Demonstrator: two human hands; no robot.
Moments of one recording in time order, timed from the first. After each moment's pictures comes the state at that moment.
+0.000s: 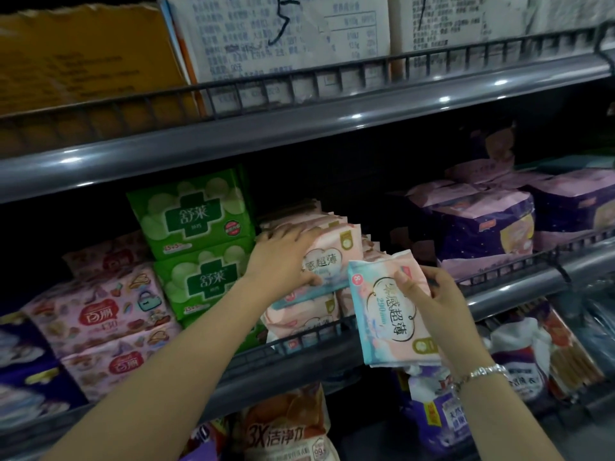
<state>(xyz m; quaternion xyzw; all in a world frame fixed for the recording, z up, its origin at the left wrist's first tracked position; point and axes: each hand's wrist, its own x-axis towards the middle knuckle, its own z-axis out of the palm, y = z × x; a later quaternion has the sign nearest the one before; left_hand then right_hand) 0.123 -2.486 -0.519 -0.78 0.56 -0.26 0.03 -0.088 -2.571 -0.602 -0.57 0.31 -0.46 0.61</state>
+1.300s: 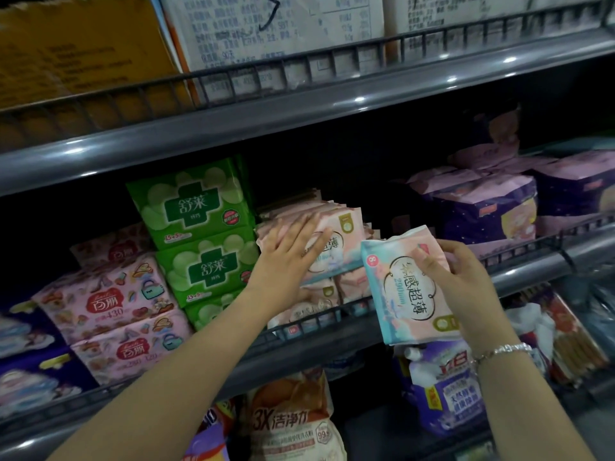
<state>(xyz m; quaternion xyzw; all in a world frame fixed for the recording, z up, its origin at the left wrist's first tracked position) 0.127 -2.476 -0.561 -0.72 0.57 -0.36 0.14 -0.108 -2.587 -0.597 -0.57 0.28 -0.49 0.59</state>
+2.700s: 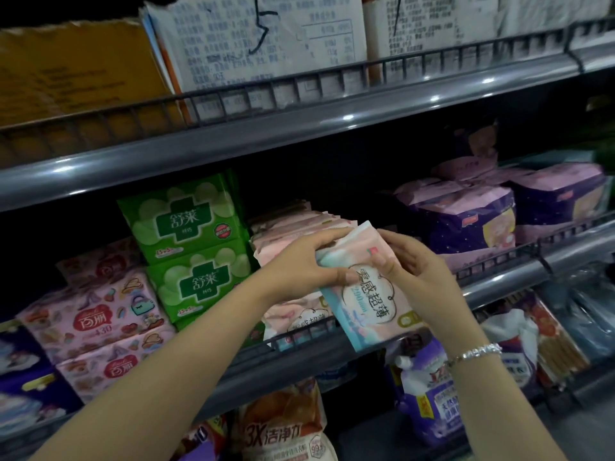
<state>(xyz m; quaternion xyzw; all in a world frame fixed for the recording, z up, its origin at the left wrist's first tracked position) 0.059 -2.470 -0.500 -0.65 0.63 0.20 -0.38 -0.101 -2.563 -0.567 -0.67 0.18 -0.47 0.55</state>
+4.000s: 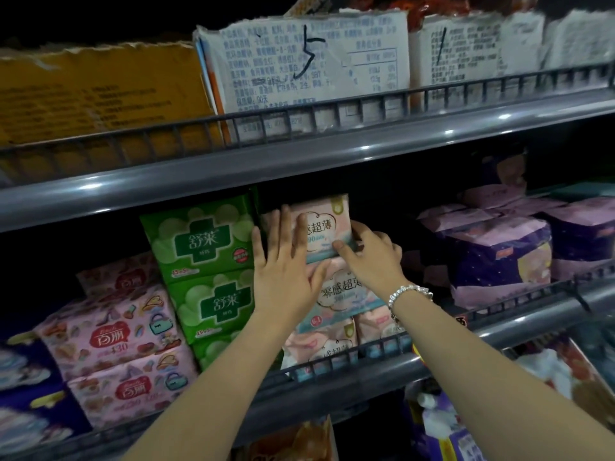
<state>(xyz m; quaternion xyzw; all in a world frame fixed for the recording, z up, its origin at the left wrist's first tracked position) 0.139 -2.490 -0.537 -0.75 0.46 -0.46 -0.12 0.020 -2.597 -0.519 -0.83 0.31 -0.38 0.26</state>
